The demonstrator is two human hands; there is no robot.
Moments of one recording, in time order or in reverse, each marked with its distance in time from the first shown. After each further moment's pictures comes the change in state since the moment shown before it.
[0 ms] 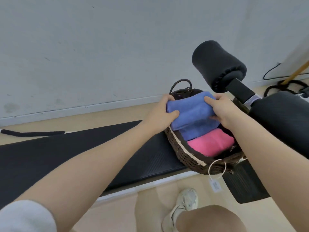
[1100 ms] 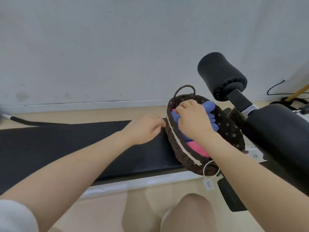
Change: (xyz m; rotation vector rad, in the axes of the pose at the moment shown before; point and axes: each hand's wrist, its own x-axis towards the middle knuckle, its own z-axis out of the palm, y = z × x) left_hand -0.045 -0.029 -0.034 0.577 -0.159 0.325; right_hand -0.064 -0.008 0.055 -1.273 -0.022 -0.854
